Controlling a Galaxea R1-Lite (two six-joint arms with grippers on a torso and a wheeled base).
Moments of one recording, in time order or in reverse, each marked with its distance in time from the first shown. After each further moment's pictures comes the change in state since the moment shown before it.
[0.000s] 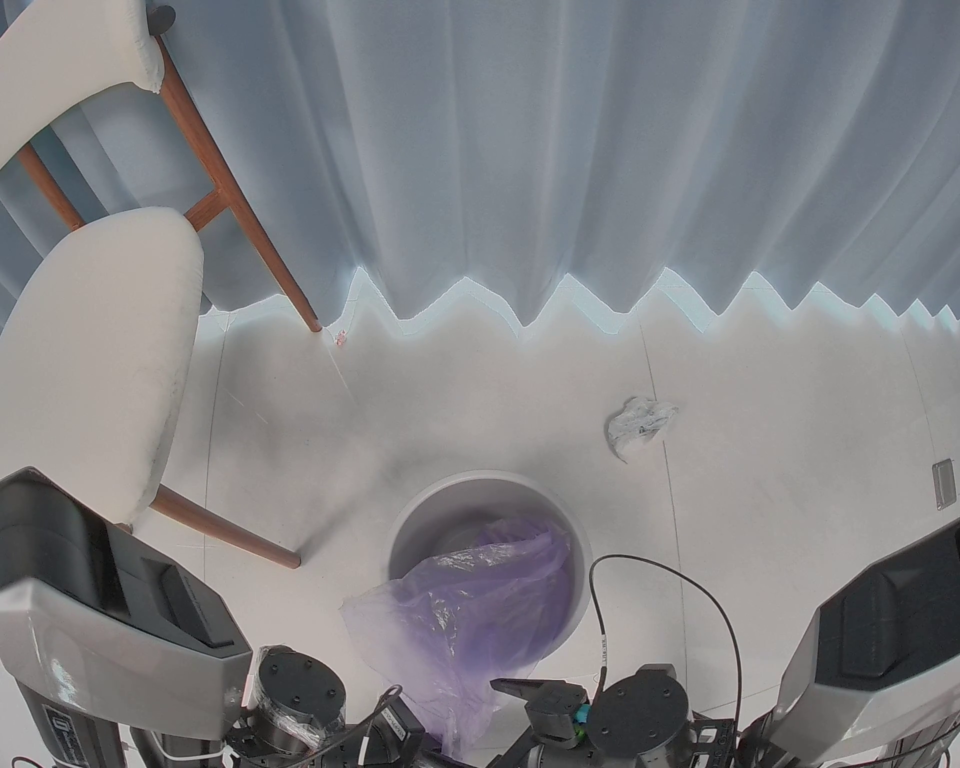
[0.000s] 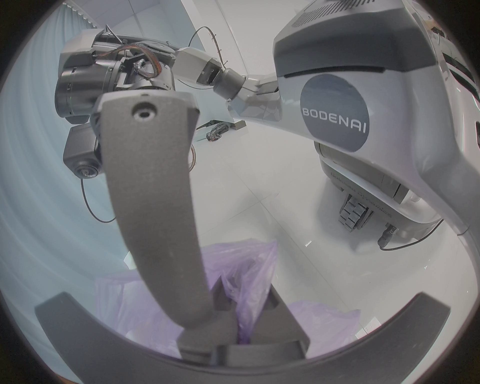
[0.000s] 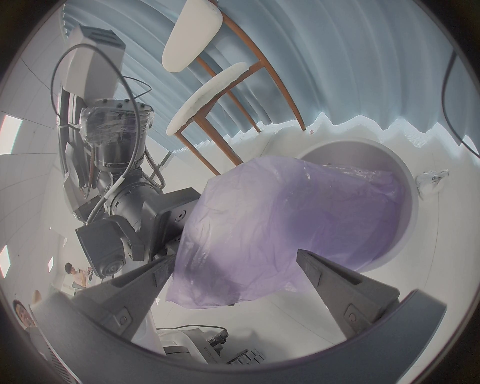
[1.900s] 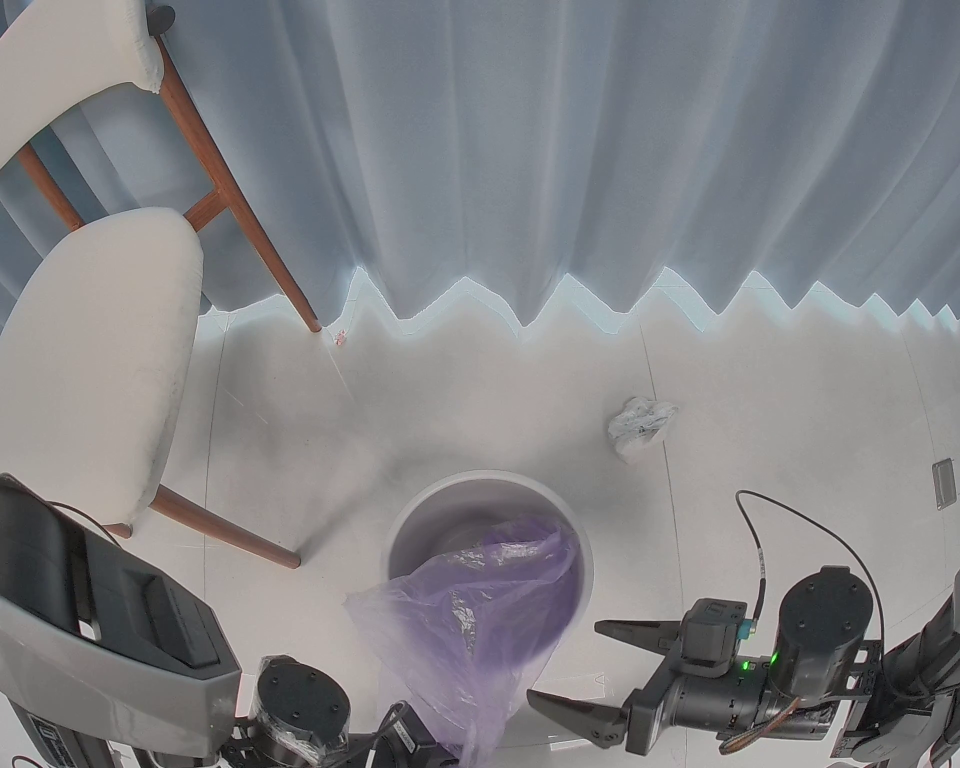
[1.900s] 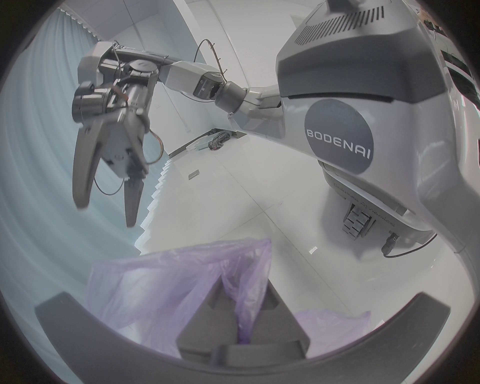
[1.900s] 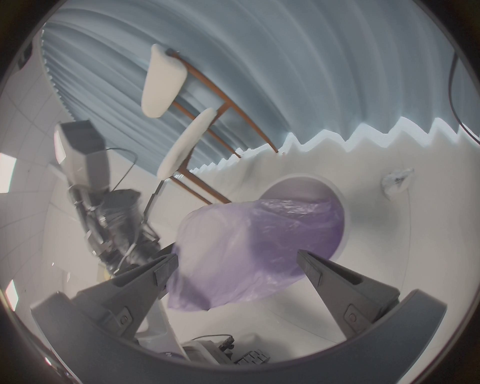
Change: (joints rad) left arm -0.059 -0.043 0.000 0.001 0.017 -0.017; right arm -0.194 -0.374 0.186 0.089 0.128 0.076
